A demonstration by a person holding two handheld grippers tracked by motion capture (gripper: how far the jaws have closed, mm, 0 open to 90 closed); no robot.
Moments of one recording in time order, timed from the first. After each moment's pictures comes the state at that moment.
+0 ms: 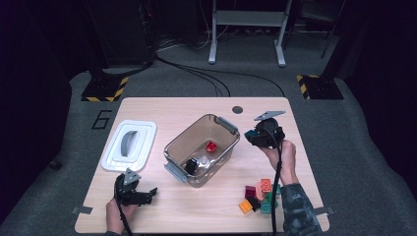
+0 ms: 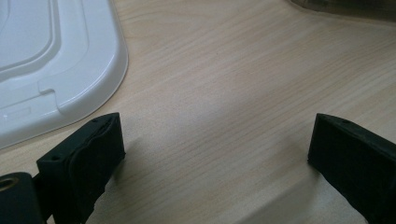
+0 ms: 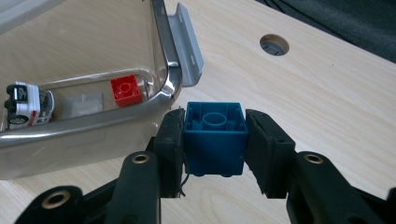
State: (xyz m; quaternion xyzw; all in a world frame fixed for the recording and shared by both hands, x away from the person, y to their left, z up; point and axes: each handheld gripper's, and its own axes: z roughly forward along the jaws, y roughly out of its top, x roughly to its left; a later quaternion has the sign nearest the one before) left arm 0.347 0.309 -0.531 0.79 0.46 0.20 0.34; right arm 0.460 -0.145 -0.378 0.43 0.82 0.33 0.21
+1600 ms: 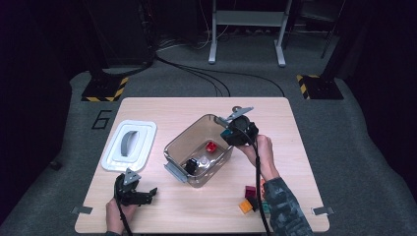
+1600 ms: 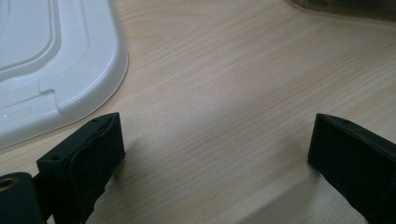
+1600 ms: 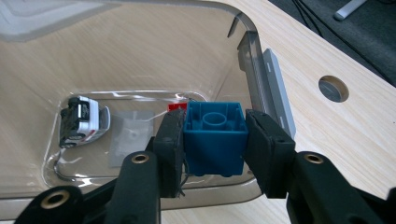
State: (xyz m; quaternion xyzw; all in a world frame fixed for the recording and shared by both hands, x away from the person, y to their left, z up) left arm 0.347 0.309 -0.531 0.79 0.46 0.20 0.34; right arm 0.467 -0.073 -0.373 0.34 0.86 0.32 0.20
